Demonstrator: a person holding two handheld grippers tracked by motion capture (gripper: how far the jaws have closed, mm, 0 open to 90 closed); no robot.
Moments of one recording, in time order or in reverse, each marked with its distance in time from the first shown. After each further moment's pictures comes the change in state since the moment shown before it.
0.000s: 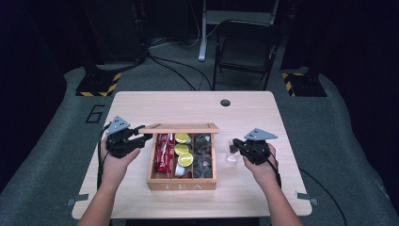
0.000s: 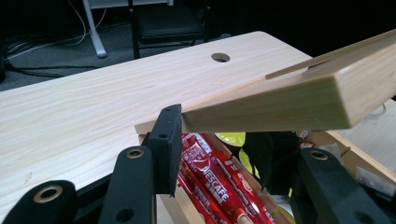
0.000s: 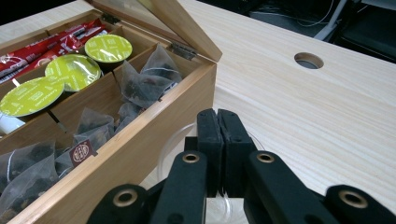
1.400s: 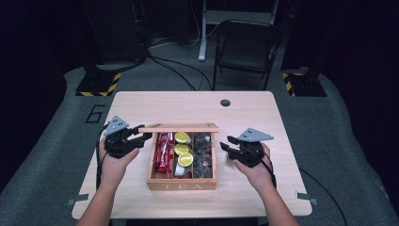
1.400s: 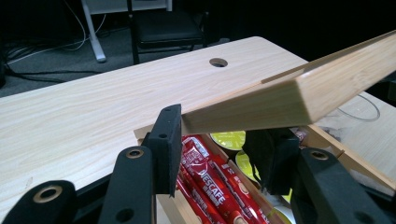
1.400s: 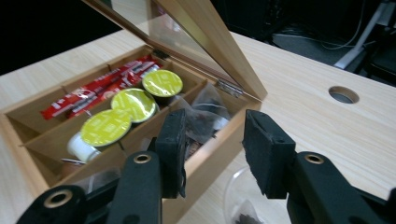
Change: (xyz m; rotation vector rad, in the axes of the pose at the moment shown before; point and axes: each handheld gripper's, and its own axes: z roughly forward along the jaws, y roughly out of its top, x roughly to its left) left arm -0.002 0.004 -0.006 -0.018 -0.006 0.008; right arm 0.032 0.024 -0.013 -0.080 0.089 -0.012
